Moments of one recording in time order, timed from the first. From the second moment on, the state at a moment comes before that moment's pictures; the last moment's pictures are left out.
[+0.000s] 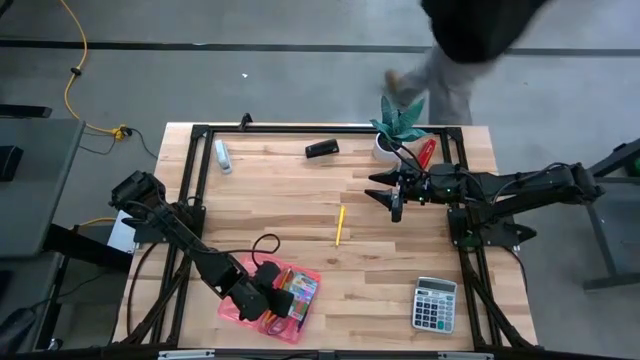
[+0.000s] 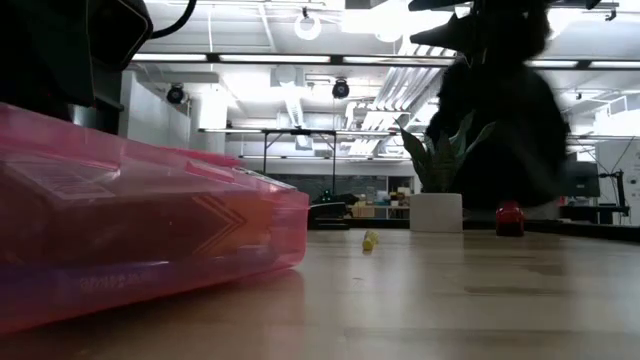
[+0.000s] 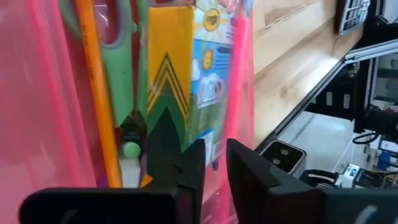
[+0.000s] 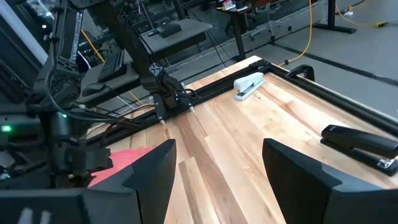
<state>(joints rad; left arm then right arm) -0.60 1.68 0.94 -0.15 -0.29 -1.81 0.04 0.93 0.69 0.04 0.23 0.38</state>
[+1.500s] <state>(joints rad) 0.17 0.95 0.66 0.41 -0.07 -0.28 0.04 0.93 0.69 0.15 0.21 0.45</state>
